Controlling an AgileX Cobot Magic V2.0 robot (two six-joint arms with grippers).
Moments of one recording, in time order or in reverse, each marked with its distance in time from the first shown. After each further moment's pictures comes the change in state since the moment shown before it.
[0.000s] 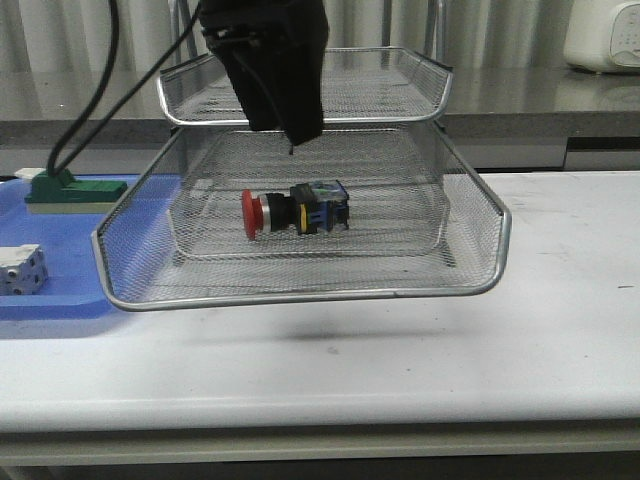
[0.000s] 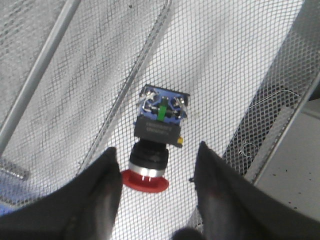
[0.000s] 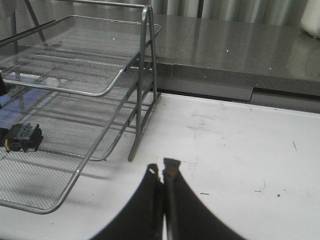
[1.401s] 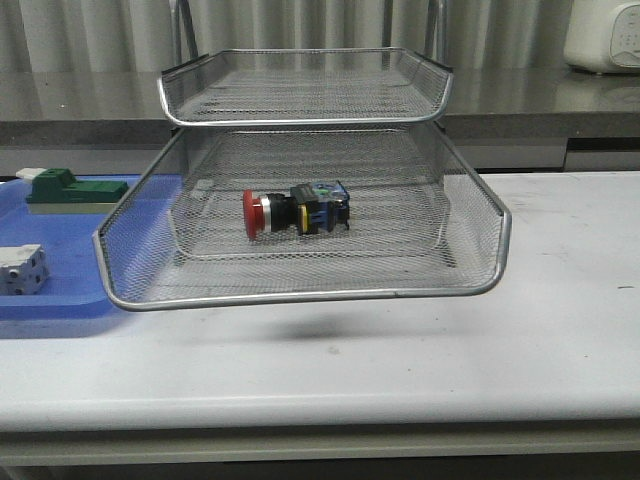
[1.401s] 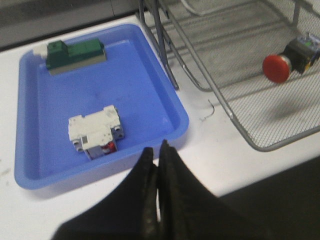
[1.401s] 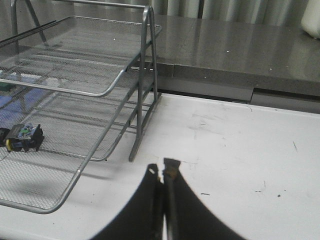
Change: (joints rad) left arm 0.374 -1.417 1.349 0.043 -0.721 -0.303; right arm 0.000 0.000 0.000 0.000 0.000 0.000
